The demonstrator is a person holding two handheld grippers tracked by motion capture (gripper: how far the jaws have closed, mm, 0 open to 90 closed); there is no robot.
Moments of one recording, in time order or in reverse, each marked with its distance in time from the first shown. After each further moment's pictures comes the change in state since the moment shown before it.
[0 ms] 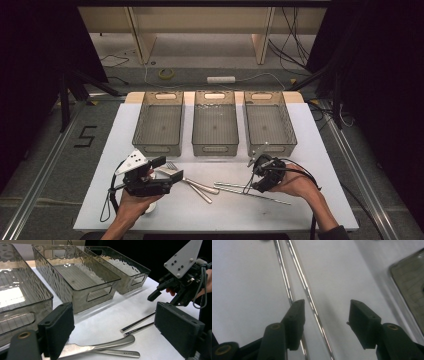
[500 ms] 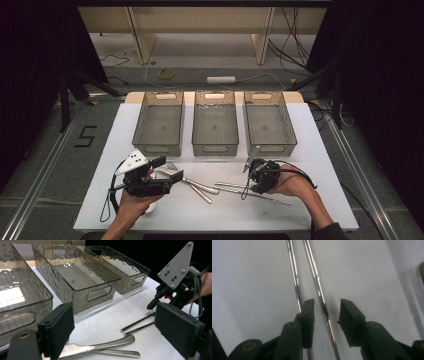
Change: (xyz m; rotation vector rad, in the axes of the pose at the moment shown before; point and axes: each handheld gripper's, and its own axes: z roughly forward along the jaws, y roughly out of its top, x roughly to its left) left arm 0.000 0.000 0.000 0.001 -0.001 0.001; right arm 0.003 0.005 0.018 0.093 0.034 -0.076
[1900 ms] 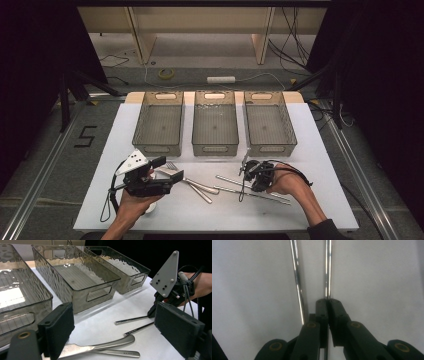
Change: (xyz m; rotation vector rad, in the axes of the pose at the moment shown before) left arm -0.001 0.000 0.000 0.000 0.003 0.002; right arm -0.002 0.011 0.012 0.125 0.035 -0.067
